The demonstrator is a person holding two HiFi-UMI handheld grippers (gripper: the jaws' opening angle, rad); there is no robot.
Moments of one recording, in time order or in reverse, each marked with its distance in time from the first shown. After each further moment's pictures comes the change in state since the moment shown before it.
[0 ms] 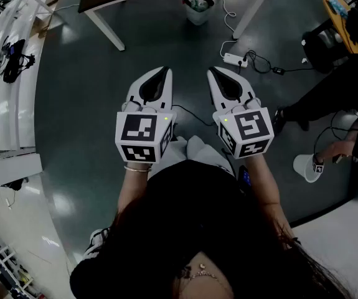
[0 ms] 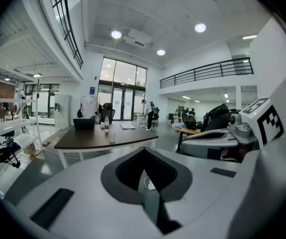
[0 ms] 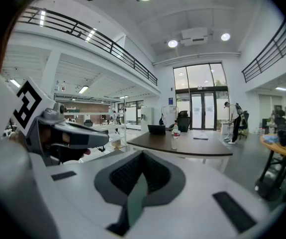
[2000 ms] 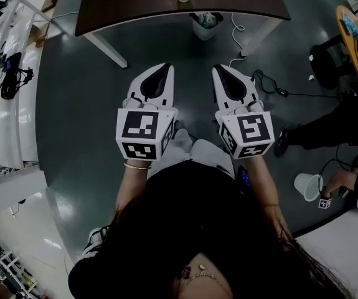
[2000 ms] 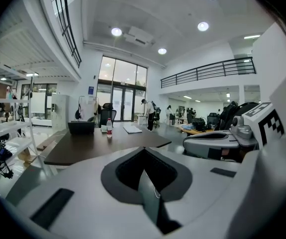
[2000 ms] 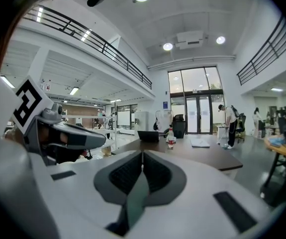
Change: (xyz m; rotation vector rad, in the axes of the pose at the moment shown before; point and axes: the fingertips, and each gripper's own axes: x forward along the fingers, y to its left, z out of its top) left arm 0.165 0.134 0.050 0.007 0.002 -0.007; right arm 0.192 -0.085 0.045 0.016 -0.057 -0.061
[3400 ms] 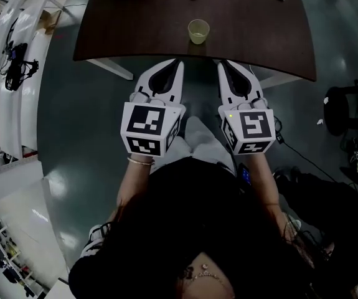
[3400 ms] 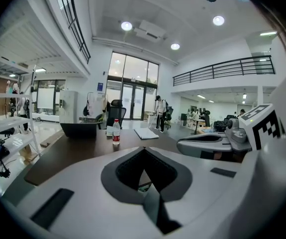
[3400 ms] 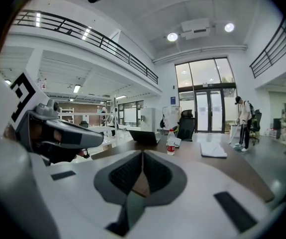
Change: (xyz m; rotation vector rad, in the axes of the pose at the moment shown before) left arm 0.265 0.096 0.098 -0.074 0.022 0.104; right arm 0.254 -0.182 0.061 -0.027 0.048 0.118
